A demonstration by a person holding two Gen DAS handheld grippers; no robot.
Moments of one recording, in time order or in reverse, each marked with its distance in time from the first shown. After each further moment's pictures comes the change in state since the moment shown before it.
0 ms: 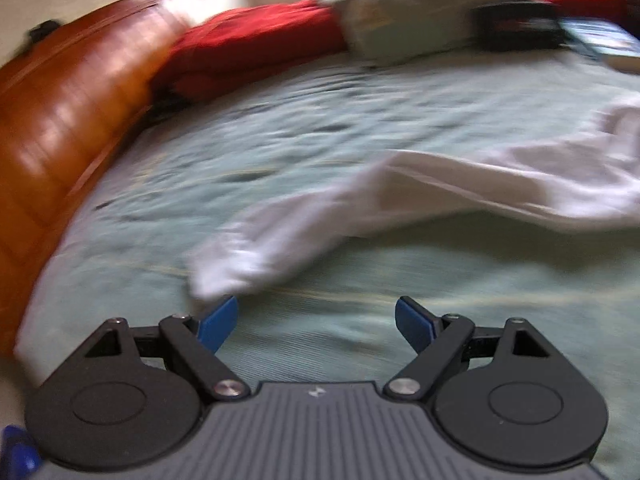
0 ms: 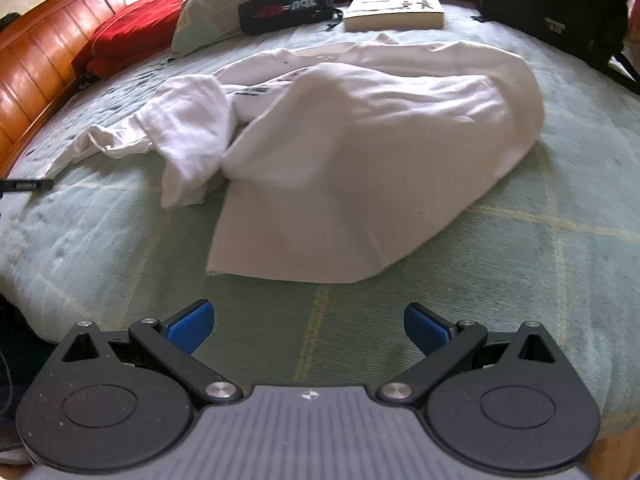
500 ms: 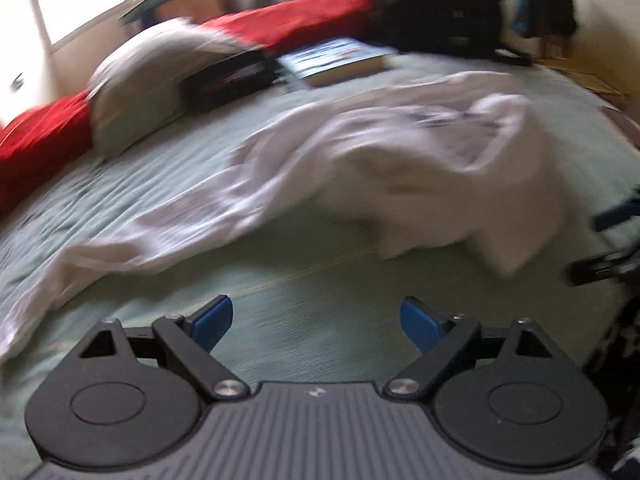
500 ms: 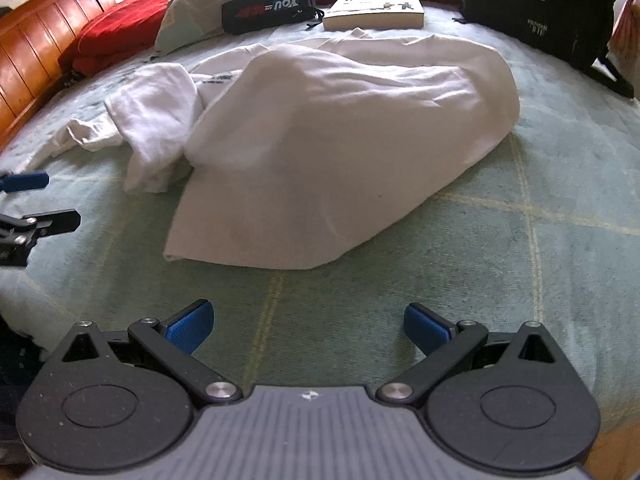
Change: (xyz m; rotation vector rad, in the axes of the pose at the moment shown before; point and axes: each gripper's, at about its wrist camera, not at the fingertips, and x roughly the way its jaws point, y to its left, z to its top) left arm -0.119 -0.179 -0.027 0.289 -0.188 -0.474; right arm 0.011 -0.010 -0.014 -0.040 -0.023 -0.072
